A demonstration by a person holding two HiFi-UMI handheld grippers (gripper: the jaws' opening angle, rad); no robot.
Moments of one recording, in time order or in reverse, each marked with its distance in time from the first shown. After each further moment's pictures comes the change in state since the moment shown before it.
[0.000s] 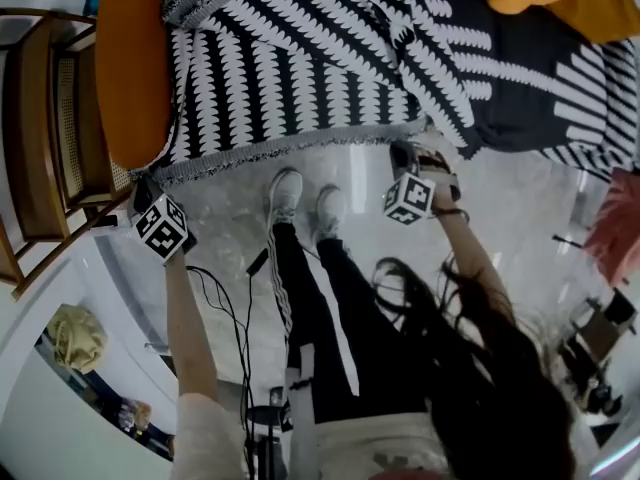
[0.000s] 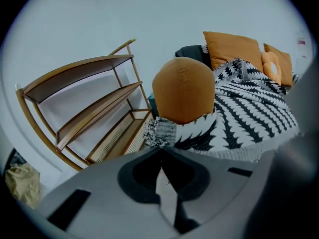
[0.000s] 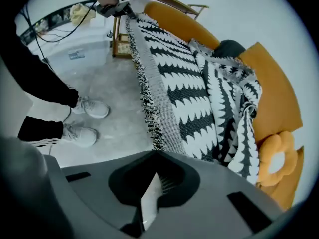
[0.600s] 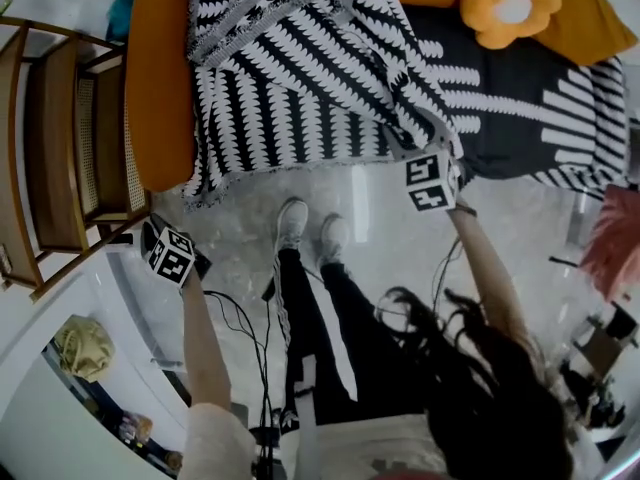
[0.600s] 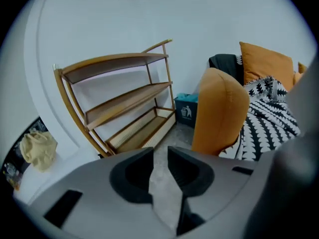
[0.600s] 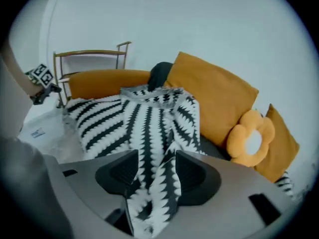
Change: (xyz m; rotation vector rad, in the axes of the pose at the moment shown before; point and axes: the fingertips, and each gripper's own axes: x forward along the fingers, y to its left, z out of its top) left arm -0.024 0.054 -0.016 -0.284 0.016 0.183; right arm -0.078 -0.191 0.090 0.607 -0.344 -0.132
